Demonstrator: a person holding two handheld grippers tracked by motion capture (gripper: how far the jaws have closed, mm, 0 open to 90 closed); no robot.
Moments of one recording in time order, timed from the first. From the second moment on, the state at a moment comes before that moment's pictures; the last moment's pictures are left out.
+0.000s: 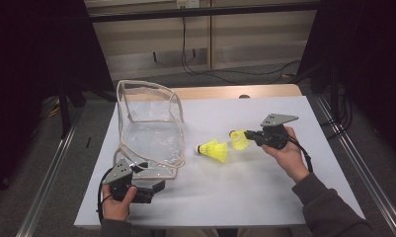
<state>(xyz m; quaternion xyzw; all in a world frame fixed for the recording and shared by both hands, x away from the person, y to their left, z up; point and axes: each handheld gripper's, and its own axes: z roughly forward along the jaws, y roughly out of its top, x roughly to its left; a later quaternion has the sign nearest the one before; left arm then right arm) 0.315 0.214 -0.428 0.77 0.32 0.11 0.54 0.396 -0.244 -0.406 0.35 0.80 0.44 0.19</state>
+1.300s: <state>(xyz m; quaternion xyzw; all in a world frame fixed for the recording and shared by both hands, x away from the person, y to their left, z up) 0.315 0.213 -0.428 0.77 0.32 0.10 0.54 0.361 -0.254 -0.416 0.34 0.80 0.45 0.20</state>
